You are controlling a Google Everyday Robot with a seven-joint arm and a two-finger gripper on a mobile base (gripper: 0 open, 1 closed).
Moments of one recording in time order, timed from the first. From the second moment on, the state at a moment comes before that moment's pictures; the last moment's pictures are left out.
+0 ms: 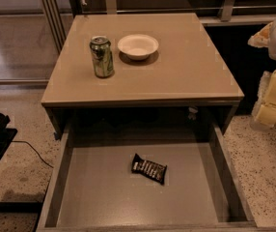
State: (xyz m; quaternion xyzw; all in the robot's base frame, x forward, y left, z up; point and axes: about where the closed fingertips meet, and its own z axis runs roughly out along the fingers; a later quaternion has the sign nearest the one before) arm 0.438 -0.217 0.976 -0.60 0.78 -0.03 0.16
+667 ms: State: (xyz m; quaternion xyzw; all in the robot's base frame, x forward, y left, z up) arm 0.439 -0.214 0.964 -0.60 0.78 -0.02 0.18
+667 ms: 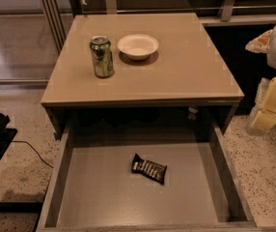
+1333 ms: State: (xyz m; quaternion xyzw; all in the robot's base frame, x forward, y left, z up) arm 0.430 -0.175 0.848 -0.61 0.75 0.09 0.25
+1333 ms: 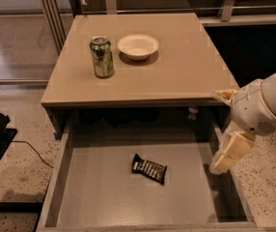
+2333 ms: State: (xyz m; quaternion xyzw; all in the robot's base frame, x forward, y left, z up) arm 0.447 -0.138 0.761 -0.57 0.75 0.16 0.30
